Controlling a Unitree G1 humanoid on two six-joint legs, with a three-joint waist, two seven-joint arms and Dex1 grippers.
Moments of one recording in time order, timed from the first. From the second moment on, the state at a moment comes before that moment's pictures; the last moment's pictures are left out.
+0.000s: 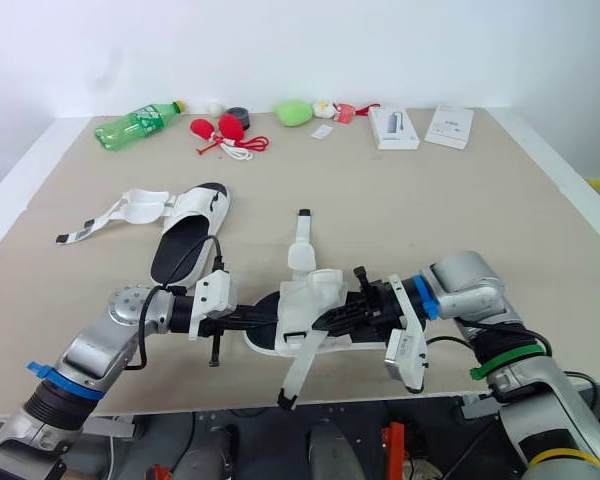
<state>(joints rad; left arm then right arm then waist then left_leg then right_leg) -0.37 0.53 -0.30 -0.13 -0.25 0.22 -1.10 -0.65 -0.80 0.41 0.41 0.25 -1.43 1.32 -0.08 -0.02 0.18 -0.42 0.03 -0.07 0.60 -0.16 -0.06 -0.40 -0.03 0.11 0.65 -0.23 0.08</state>
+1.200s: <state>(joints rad) -0.39 0.52 -0.31 -0.17 -0.26 0.31 -1.12 0.03 -1.21 0.09 -0.60 1.27 0.79 0.60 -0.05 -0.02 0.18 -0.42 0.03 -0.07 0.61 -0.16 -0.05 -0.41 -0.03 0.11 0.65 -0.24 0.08</state>
